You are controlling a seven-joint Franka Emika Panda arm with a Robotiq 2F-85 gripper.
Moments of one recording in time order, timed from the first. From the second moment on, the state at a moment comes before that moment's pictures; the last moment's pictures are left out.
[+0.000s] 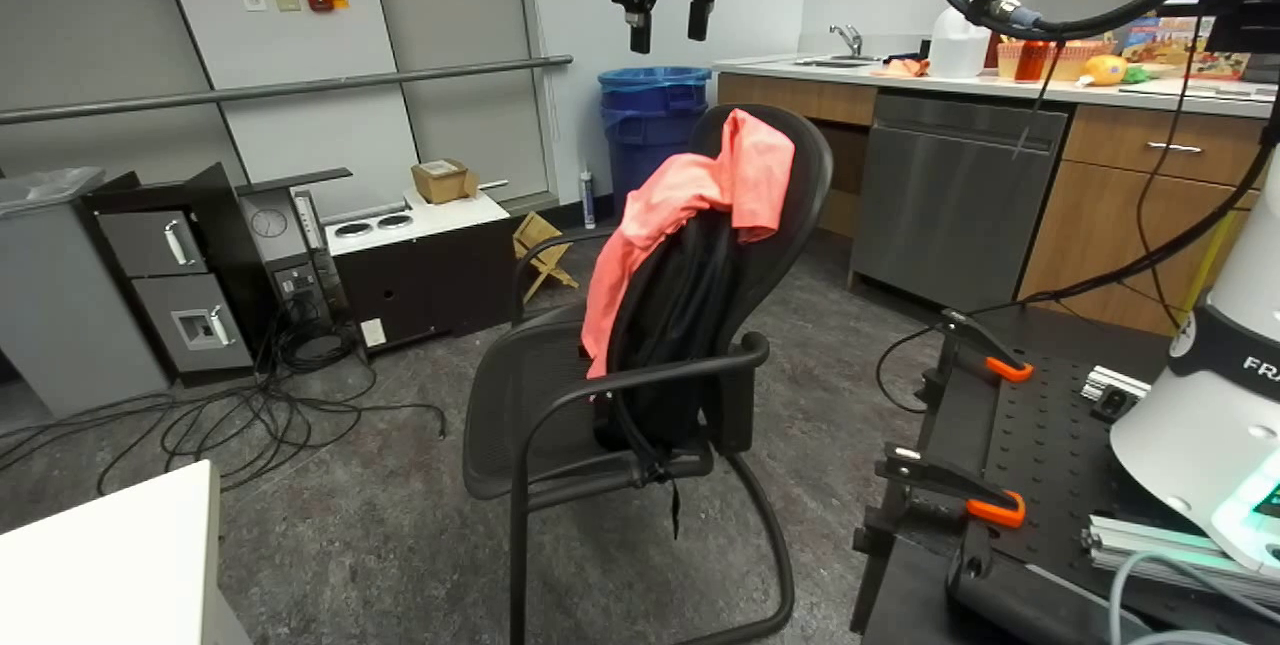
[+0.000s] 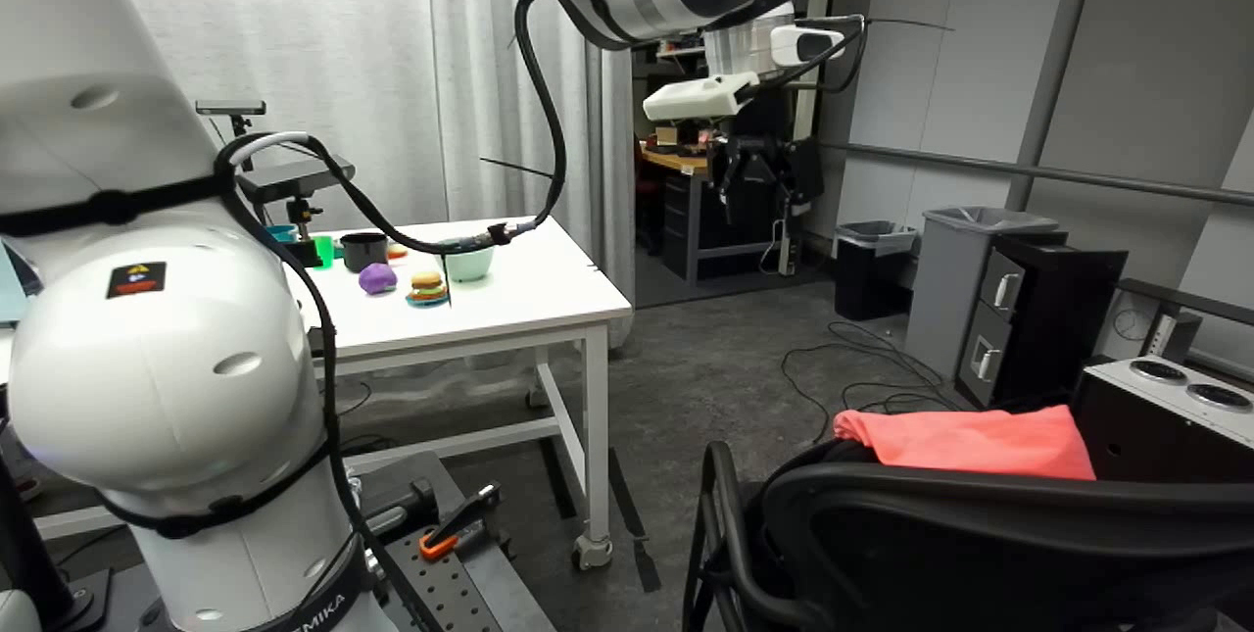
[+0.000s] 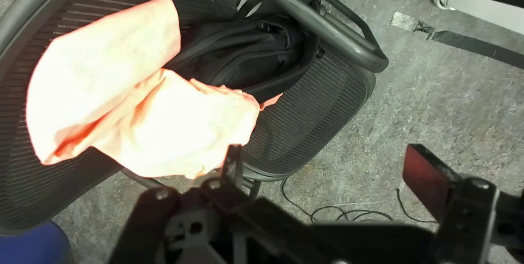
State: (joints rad) arm -0.04 -0.22 0.03 -2.27 -0.11 2.23 0.17
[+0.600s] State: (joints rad) arm -0.11 -0.20 -0.05 -2.25 -0.17 2.23 0.18
